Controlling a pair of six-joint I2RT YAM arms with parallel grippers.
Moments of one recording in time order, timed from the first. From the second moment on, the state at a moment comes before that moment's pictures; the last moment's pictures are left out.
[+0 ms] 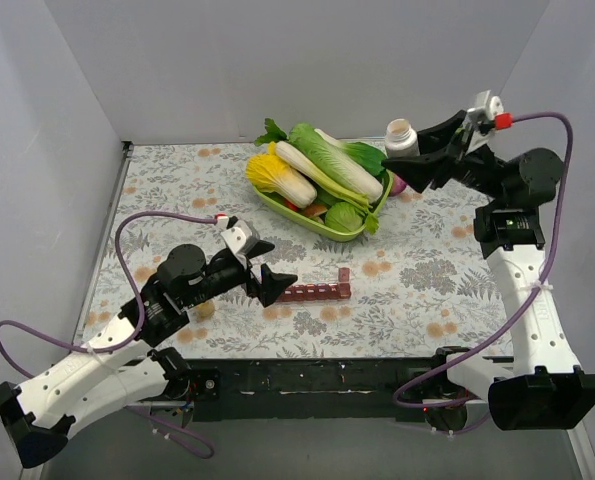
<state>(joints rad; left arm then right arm) -0.84 0.75 0.73 -0.10 0.19 -0.09 0.07 1.11 1.23 0.21 -1.11 0.25</state>
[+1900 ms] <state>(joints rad) -0.83 0.65 0.56 -0.19 -0.21 -0.08 0.35 1.13 0.64 -0.49 -0.84 -0.90</state>
